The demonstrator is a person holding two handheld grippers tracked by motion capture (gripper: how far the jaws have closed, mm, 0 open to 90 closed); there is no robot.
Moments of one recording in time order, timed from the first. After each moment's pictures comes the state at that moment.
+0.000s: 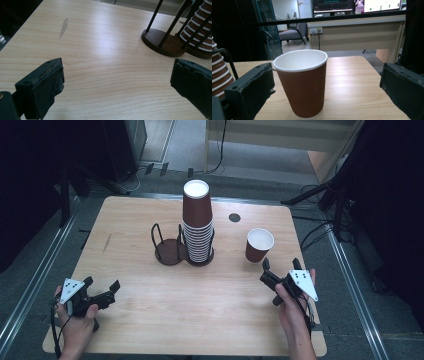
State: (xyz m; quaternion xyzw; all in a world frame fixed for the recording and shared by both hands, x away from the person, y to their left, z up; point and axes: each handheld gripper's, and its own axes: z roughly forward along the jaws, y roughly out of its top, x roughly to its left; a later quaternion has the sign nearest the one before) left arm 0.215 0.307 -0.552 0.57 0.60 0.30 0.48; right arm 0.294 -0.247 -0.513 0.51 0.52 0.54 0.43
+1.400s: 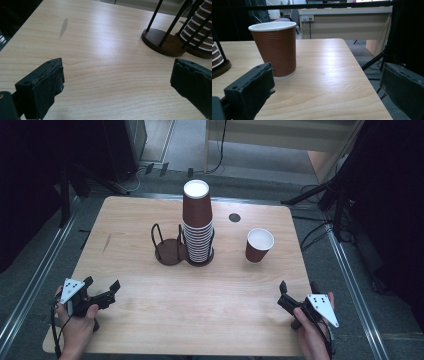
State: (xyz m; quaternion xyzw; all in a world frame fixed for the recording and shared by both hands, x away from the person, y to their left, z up) left arm 0.215 0.307 -0.552 0.58 0.60 0.30 0.48; right arm 0.241 -0.301 -0.540 0.52 0.54 0.50 0.43
